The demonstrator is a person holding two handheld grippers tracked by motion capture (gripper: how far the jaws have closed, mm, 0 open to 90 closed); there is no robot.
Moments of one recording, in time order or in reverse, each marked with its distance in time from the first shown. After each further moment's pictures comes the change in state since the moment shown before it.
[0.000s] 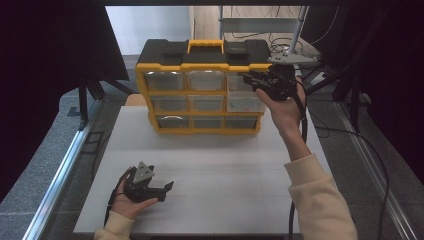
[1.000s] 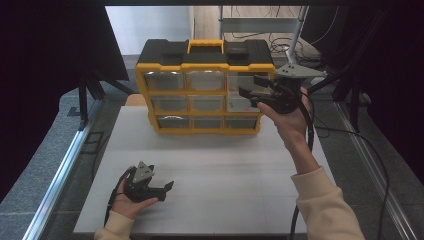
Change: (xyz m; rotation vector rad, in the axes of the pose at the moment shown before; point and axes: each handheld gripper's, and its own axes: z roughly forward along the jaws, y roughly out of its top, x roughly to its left) left arm 0.000 0.002 -0.001 -0.006 -0.003 -0.003; right arm 0.013 -0.015 -0.027 -0.068 0.119 -0.006
